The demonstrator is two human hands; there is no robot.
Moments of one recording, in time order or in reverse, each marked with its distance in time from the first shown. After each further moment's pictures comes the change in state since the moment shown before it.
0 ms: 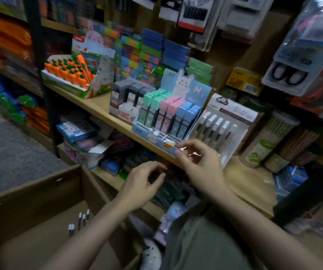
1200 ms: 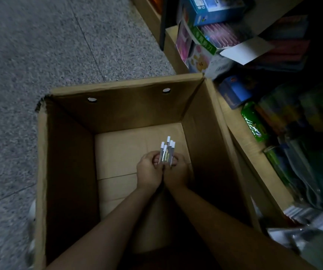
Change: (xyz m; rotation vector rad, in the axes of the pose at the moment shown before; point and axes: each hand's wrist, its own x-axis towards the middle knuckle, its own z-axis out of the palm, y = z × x) left_hand -0.198 -0.278 0.006 0.029 0.406 -1.265; right_hand -0.129 0.172 0.417 -0.137 -0.580 0.718
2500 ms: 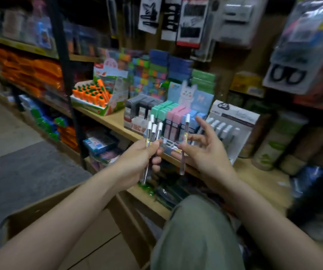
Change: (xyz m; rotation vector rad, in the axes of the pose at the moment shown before) left_hand -0.261 0.354 -0.087 -0.634 -0.898 0.475; right_hand -0.257 -0.105 -0.427 0.767 0.246 -0.644
